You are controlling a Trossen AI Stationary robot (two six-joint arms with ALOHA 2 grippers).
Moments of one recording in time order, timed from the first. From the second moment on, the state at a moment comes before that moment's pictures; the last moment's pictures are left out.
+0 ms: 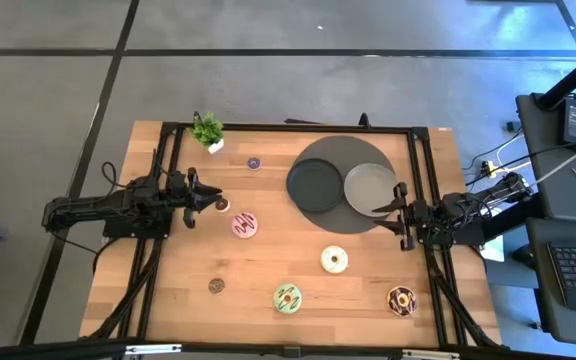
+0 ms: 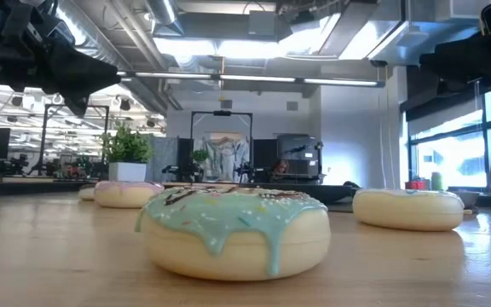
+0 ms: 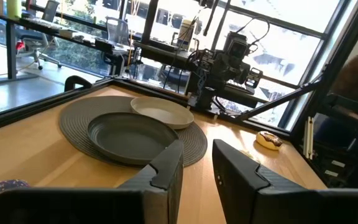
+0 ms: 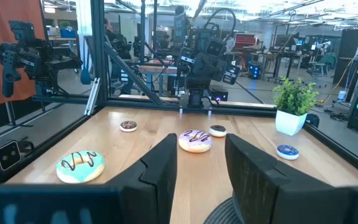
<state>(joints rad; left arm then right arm) 0.13 0.00 0.01 0.02 -0.04 -0.29 0.39 0.00 0.01 0.07 0.35 -0.09</state>
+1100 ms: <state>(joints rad) 0.13 0.00 0.01 0.02 -0.04 -0.29 0.36 0.35 0.23 -0.18 0.40 0.13</state>
